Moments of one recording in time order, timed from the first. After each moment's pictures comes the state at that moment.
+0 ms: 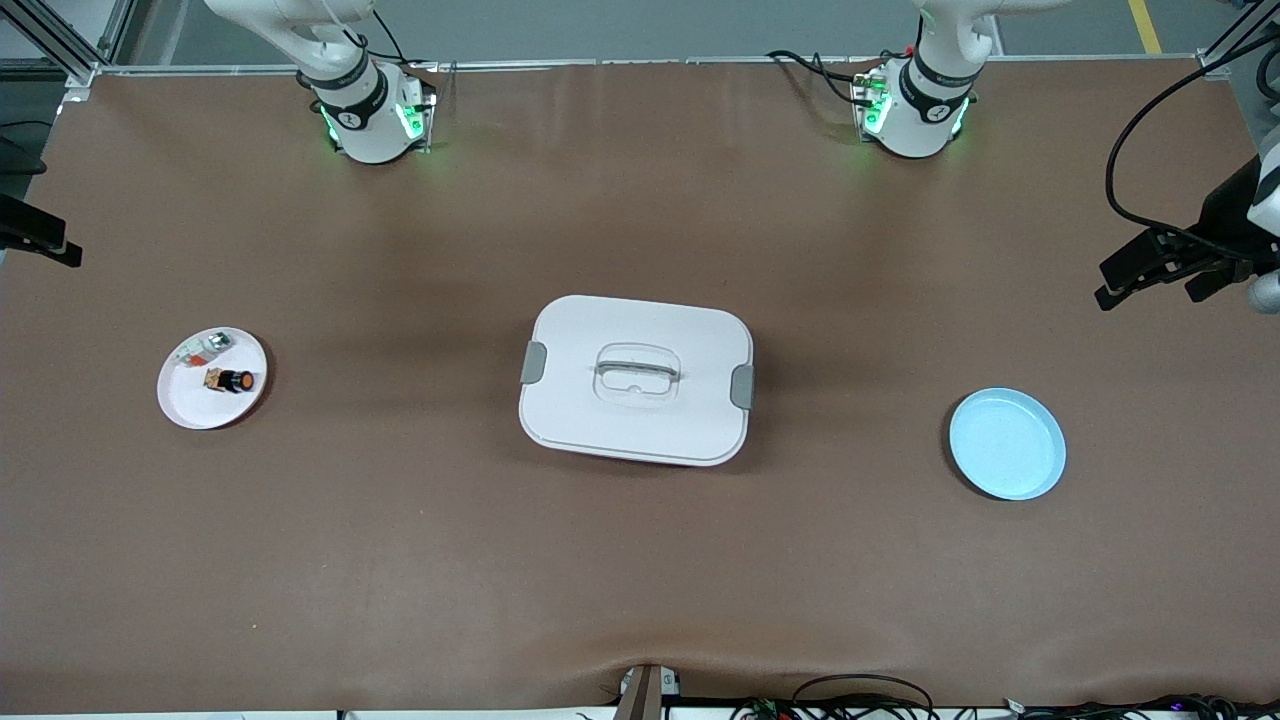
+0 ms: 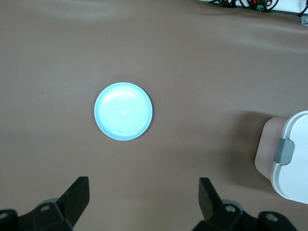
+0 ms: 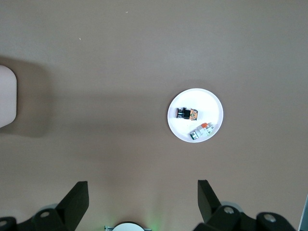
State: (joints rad) left arm 0.00 0.03 -0.06 -1.53 -0.02 1.67 -0.15; right arm -0.01 0.14 -0.13 -1.29 0.01 1.33 -0.20
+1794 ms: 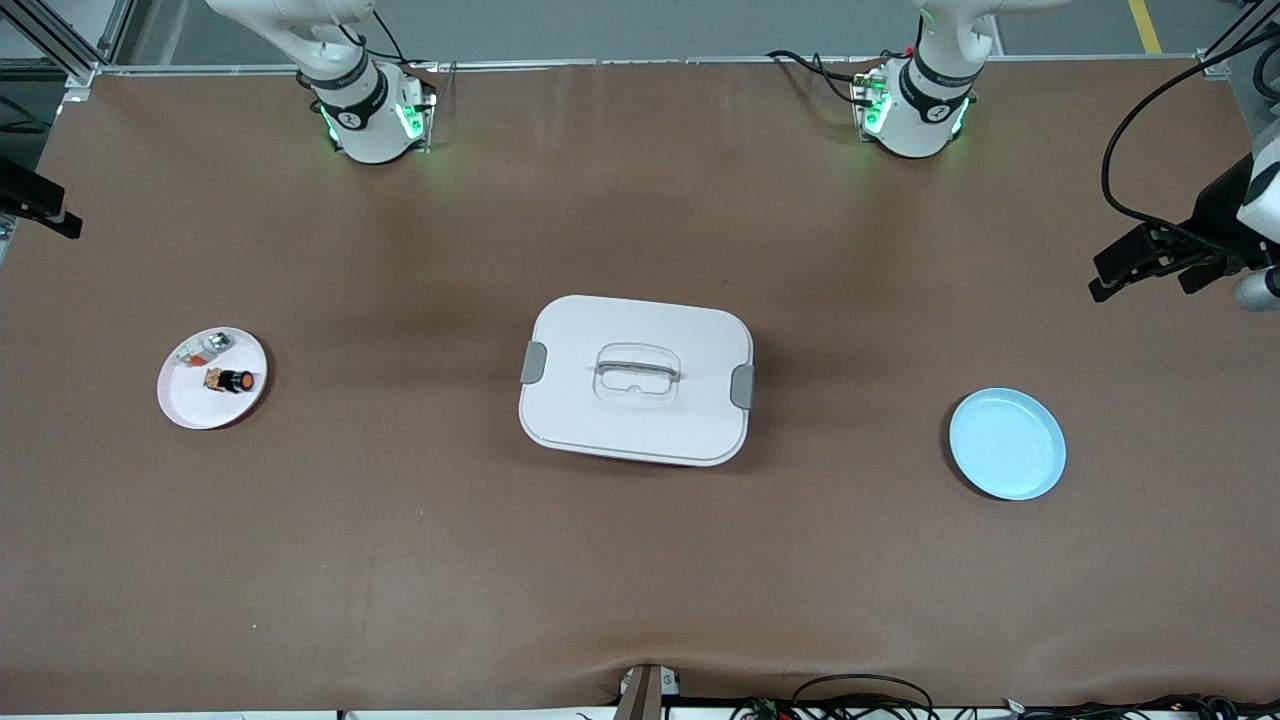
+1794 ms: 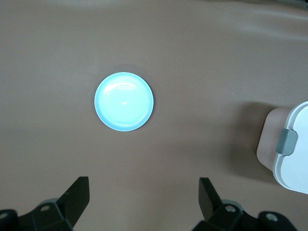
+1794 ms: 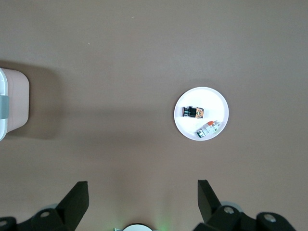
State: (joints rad) left arm 0.00 0.03 -0.06 -1.53 -0.02 1.63 -0.15; right arm -0.06 0.00 -0.06 -1.43 0.02 1.38 -0.15
